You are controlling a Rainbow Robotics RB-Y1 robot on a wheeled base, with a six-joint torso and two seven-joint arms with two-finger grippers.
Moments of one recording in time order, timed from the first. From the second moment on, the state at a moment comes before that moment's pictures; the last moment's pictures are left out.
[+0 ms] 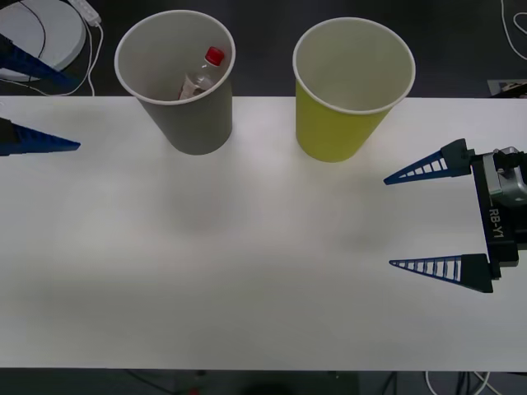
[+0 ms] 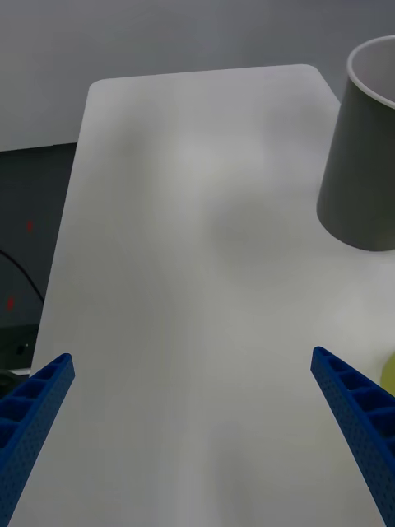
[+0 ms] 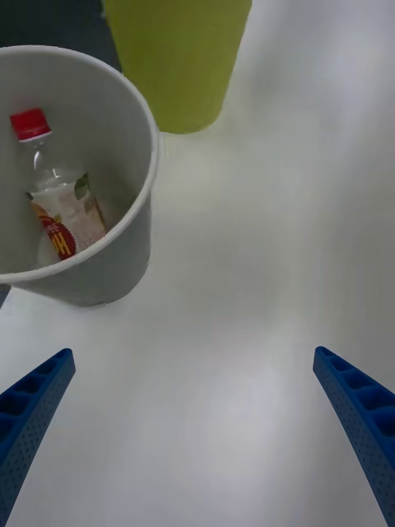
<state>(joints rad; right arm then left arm) 0.02 -1.10 -0.12 -2.10 1.19 -1.16 -0.28 -0.49 1.24 0.04 -1.63 -1.32 -1.43 0.52</state>
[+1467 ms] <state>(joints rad) 0.02 -1.10 -0.12 -2.10 1.19 -1.16 -0.28 0.17 1.12 0.35 -1.87 -1.11 -1.37 0.04</state>
